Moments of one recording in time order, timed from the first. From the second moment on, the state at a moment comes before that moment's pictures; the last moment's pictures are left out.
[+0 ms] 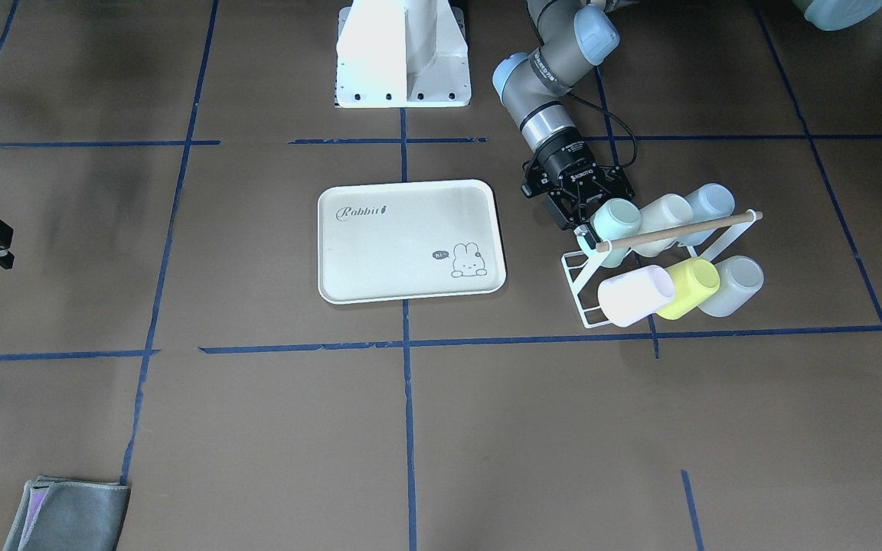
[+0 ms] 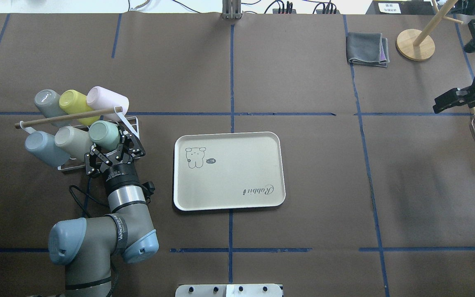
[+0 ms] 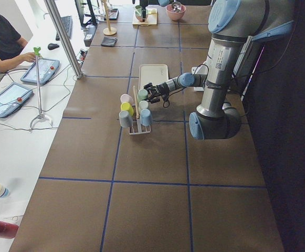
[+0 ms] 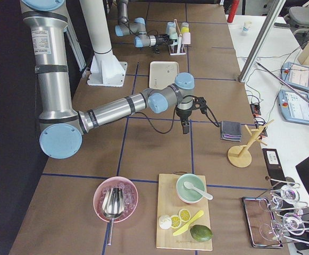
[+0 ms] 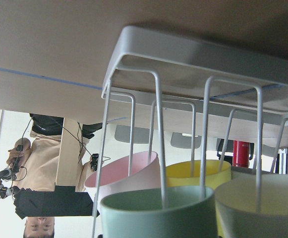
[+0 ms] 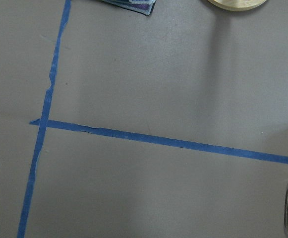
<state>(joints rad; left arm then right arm) -0.21 -1.95 -1.77 -0.94 -0.39 0.64 1.14 -1.49 1.83 -1.42 2.18 0.48</state>
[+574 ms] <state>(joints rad) -0.22 -1.95 -1.78 -0.94 -0.35 0.64 1.14 -1.49 1.83 -1.42 2.18 0.49</state>
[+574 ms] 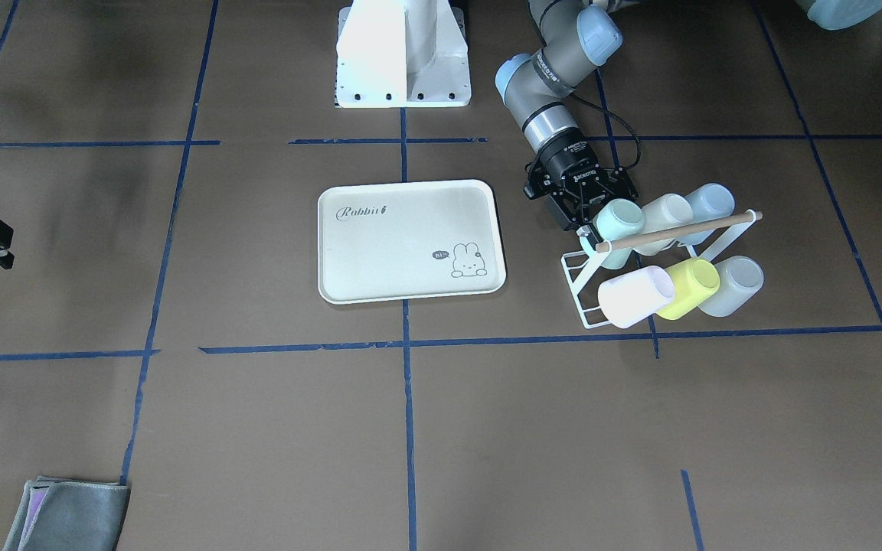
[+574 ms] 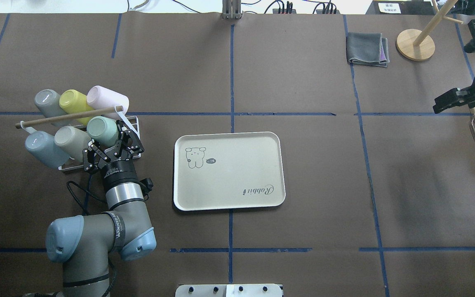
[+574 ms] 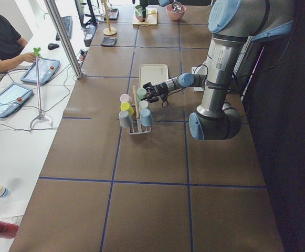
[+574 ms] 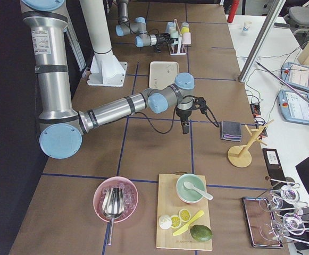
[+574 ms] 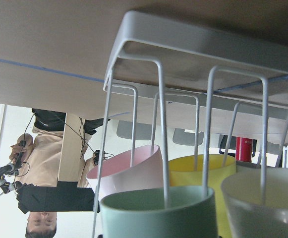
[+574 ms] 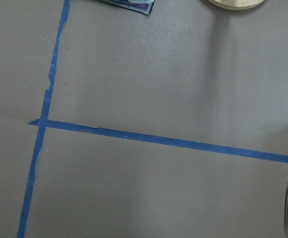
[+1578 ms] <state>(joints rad) -0.23 -1.87 -1.94 -0.90 -0.34 0.69 1.14 -1.49 1.83 -1.42 2.18 0.49</state>
